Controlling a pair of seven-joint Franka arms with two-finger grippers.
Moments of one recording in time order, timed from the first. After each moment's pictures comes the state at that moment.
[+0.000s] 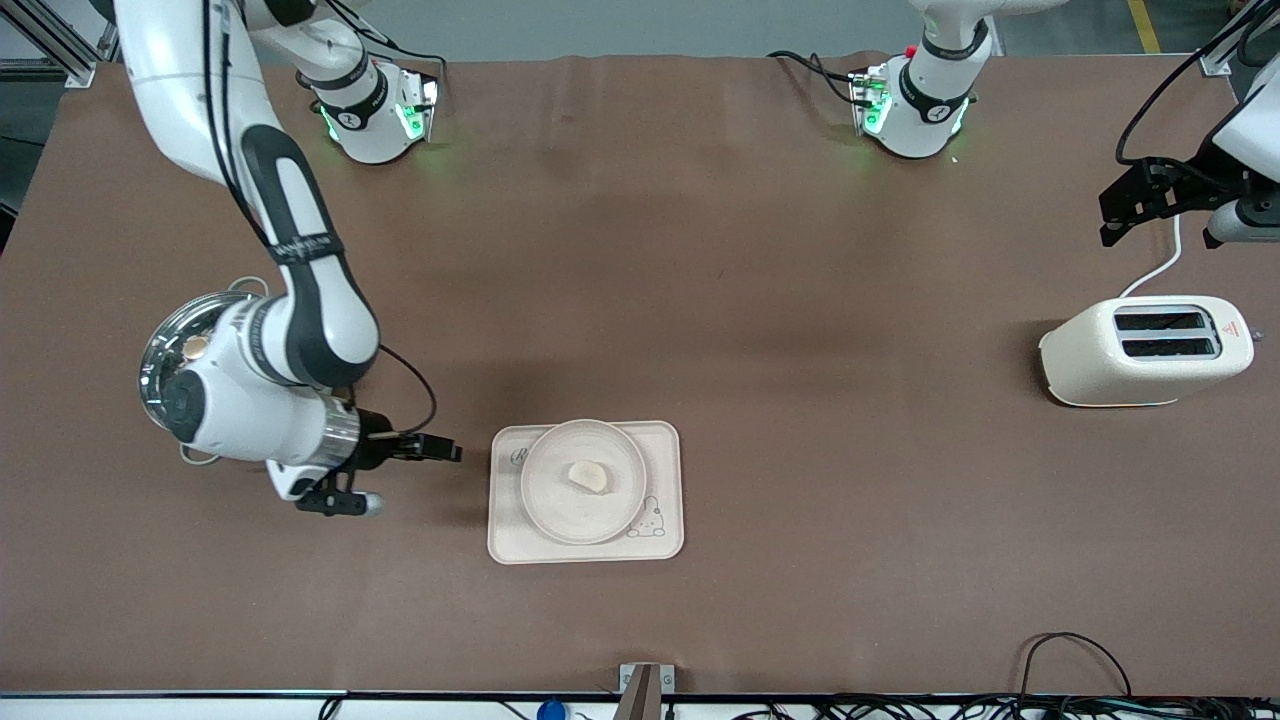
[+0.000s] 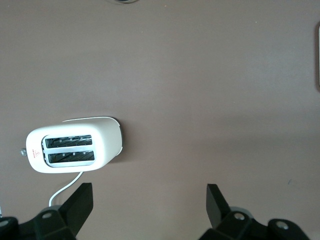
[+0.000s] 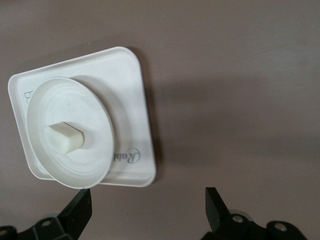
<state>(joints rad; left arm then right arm) 0.06 -0.07 -0.15 -1.57 0.06 1.56 0.01 0.32 0.57 -0.19 -1.57 0.55 2.09 -0.03</state>
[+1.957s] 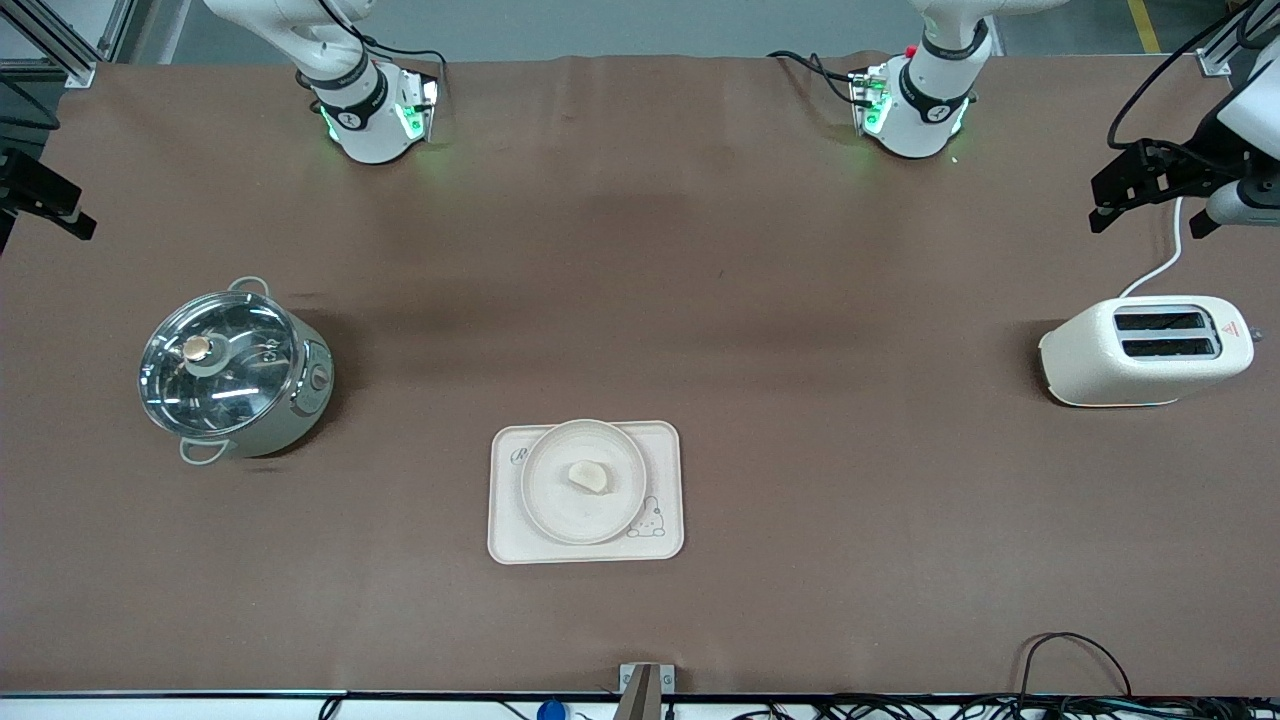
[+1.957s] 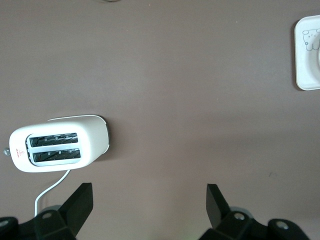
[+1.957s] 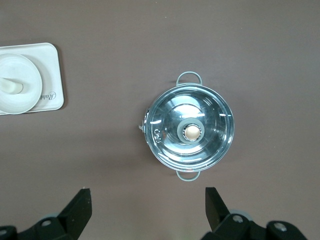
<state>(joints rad) 0.06 -0.07 -0.15 -1.55 0.01 1.51 0.01 -0.01 -0.04 -0.07 -1.47 0.01 1.46 -0.03</state>
